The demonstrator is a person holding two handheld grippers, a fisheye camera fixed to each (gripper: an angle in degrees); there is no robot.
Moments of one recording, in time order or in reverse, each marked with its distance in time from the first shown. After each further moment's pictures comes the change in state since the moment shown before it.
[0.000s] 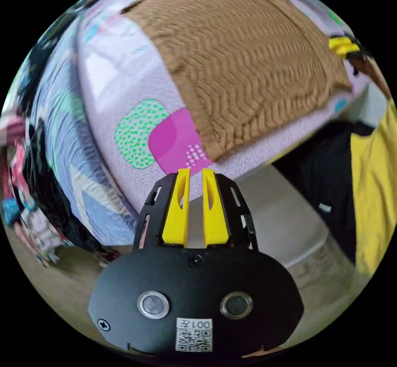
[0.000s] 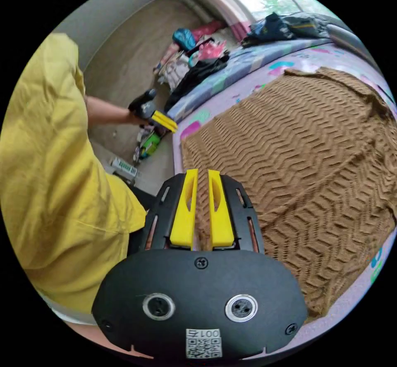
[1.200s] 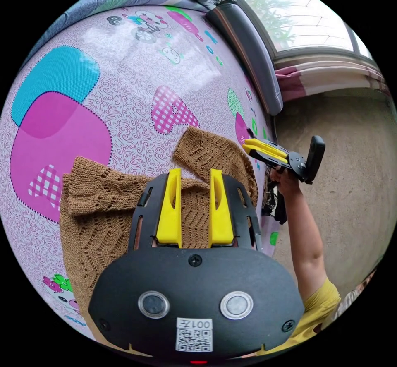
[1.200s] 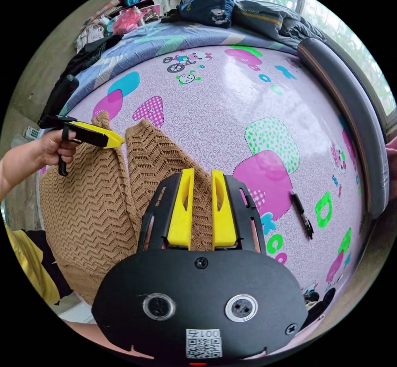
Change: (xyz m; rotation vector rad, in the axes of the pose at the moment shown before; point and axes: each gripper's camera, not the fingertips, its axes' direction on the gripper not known) left arm -0.285 -0.325 -0.226 0.598 0.874 -0.665; right arm 0.278 -0.467 -0.068 -0.390 0.608 -0.151
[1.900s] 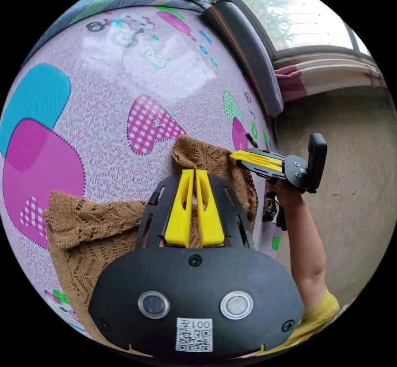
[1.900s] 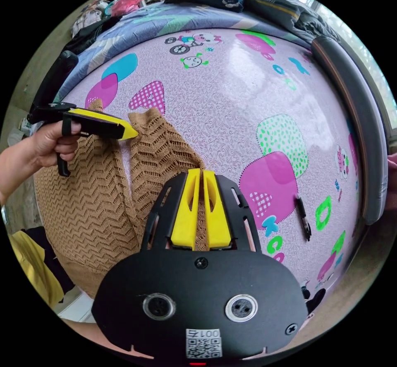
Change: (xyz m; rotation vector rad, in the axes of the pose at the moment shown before) left arm 0.043 0.018 0.018 0.022 -0.027 0.047; right arm -0.005 0.000 -0.028 -0.105 0.023 -0.012
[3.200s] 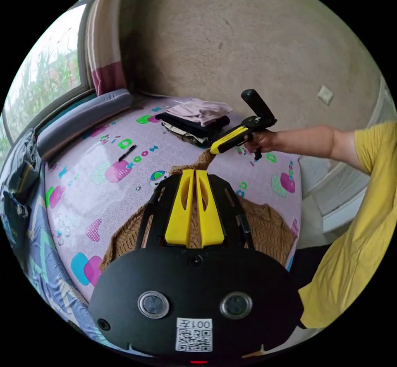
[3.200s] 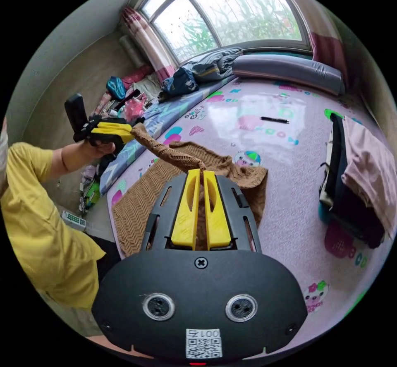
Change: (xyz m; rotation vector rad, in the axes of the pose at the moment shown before) left arm 0.182 0.408 0.099 -0.109 -0.082 1.262; right arm -0.124 0.482 -0.138 0.567 -0.246 0.471
